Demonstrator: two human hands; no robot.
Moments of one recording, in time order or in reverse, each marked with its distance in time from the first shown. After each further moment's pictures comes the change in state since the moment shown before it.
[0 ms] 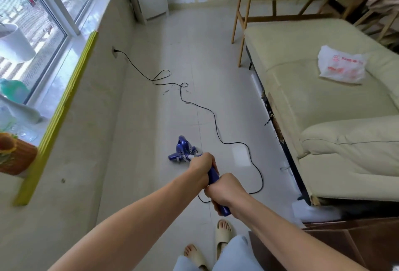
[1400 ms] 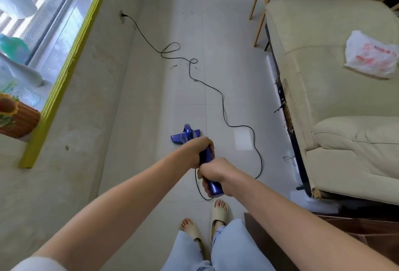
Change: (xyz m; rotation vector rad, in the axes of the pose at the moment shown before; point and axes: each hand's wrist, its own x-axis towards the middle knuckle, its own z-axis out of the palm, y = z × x) left_hand 0.026 0.013 -0.042 0.051 -0.100 -0.193; right_hand 0.042 -0.021 0.031 0.081 -0.177 0.164
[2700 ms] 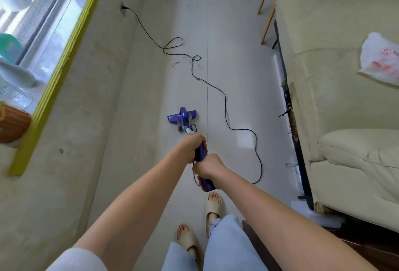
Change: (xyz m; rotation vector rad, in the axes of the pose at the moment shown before) left_hand 0.052 0.062 0.004 0.001 0.083 0.039; right_hand 0.080 -0.053 -0.017 -0.124 0.061 -0.004
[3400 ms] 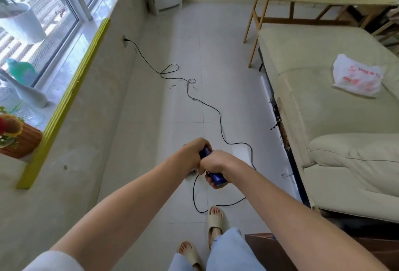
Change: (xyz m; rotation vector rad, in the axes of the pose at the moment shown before) left_hand -0.061 -0.014 -0.006 0.072 -0.009 -0.012; right_hand -0.103 -0.009 -0.009 -0.138 -0.044 -0.020
